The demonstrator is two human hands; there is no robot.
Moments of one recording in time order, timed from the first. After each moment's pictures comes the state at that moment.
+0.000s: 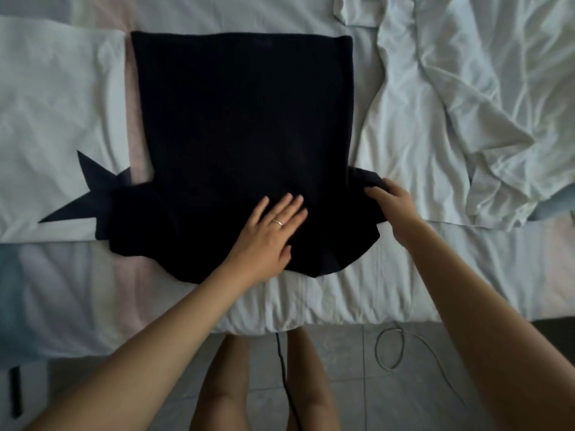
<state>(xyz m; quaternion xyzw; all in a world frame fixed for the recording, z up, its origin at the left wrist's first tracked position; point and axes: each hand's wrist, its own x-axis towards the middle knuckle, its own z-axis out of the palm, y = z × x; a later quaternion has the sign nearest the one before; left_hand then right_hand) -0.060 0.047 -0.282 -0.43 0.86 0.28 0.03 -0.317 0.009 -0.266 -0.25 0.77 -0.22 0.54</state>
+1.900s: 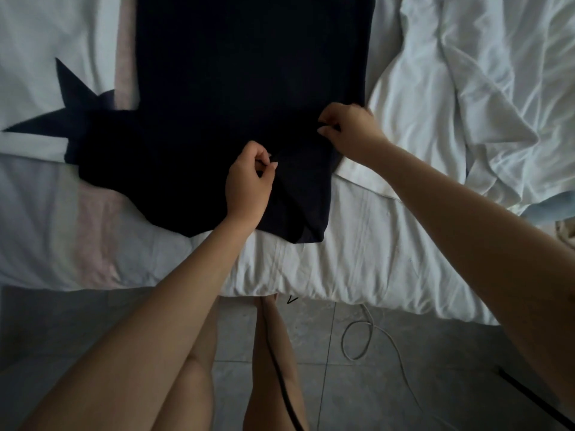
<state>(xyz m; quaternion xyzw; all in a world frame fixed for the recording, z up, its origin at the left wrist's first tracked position) -0.097 0.048 -0.296 -0.71 0.48 0.38 -0.34 -0.274 -0.064 -0.267 -0.74 0.61 0.05 0.28</state>
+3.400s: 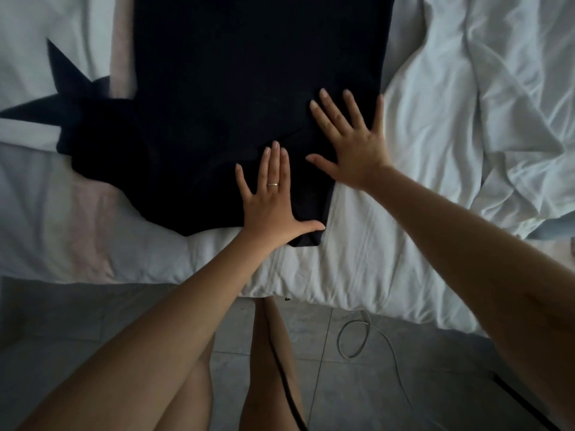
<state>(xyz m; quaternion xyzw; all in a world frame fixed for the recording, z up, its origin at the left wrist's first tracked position) -0.129 0.071 -0.304 -0.68 0.68 0.27 0.10 -0.285 -0.039 -0.305 -0.86 0.48 0.17 0.07</state>
